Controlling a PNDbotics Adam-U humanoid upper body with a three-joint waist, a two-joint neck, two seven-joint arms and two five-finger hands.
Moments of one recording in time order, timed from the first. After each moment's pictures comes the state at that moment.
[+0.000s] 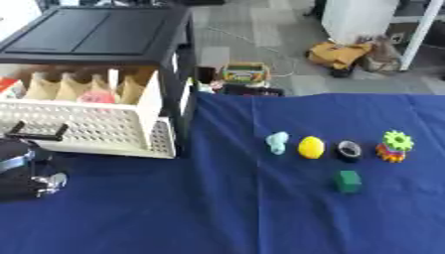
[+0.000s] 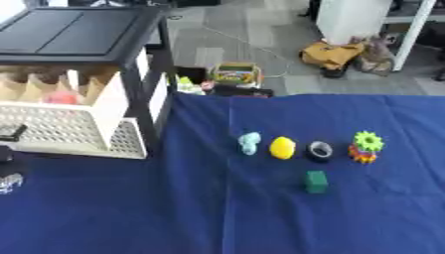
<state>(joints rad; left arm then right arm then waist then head) -0.68 0.90 -0.27 -1.73 -0.62 0.28 -0.69 -0.34 -0.67 -0.15 -1.98 0.08 0.17 -0.68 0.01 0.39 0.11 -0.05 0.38</state>
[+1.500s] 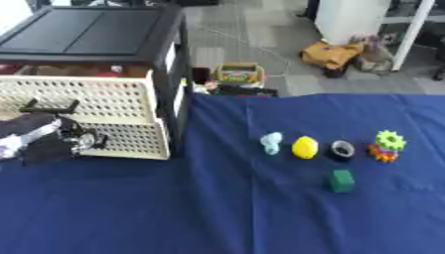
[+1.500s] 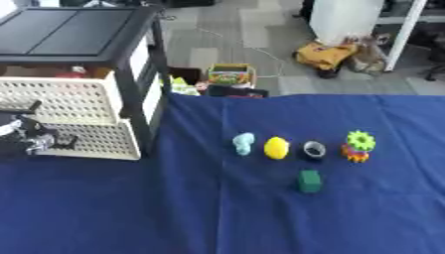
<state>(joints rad) -0.87 0.71 -0.29 -1.48 -0.60 0.32 -0.53 -0.34 -0.65 -0.15 -1.98 0.06 0.18 -0.65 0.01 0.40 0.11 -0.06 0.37</state>
